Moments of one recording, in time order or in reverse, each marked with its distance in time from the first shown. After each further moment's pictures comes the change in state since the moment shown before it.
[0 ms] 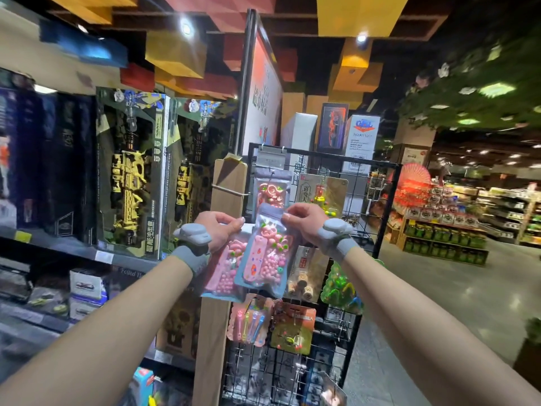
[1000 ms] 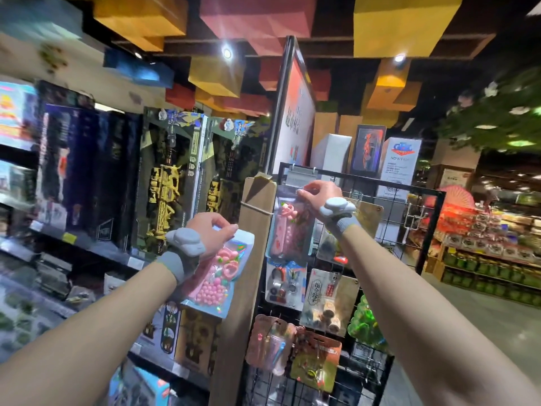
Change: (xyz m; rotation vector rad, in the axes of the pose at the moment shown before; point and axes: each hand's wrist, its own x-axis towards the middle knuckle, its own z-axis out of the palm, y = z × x) left_hand -0.002 0.009 -0.065 0.300 0.165 0.062; right_hand 0.091 -0.059 0.000 -0.321 0.221 -0.153
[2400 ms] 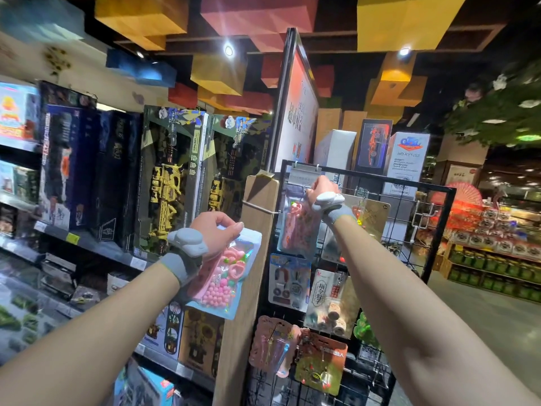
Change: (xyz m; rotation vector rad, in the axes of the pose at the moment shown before) left_hand 0.004 0.002 0.004 -0.033 -0.056 0.046; right_hand 0.048 0.016 0.030 -0.210 -0.034 0.201
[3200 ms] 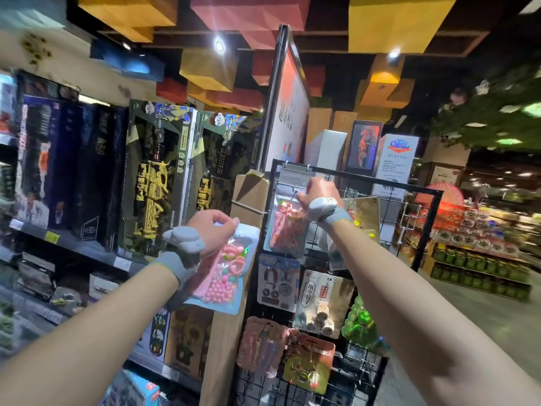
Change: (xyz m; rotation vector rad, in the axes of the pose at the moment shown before) left_hand 0.013 0.004 0.015 -0.072 -0.008 -0.026; right_hand -0.023 0.007 -0.016 -0.169 0.070 -0.149
